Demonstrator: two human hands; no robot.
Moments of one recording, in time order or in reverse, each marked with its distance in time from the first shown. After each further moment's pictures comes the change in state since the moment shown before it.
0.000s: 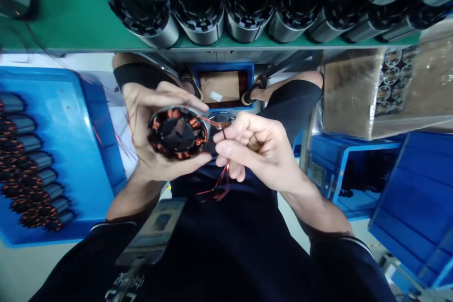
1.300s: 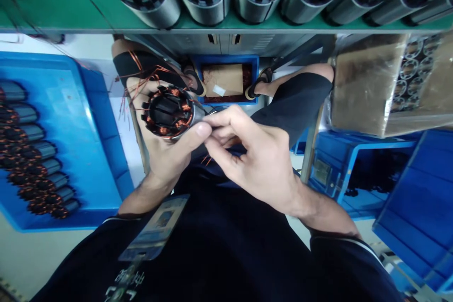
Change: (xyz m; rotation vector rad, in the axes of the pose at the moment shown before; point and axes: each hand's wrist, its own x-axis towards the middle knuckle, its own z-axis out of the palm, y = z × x) left_hand -0.040 -0.001 0.029 0.100 0.317 -0.020; right_hand -0.007 0.000 0.029 -0.903 0.133 -0.427
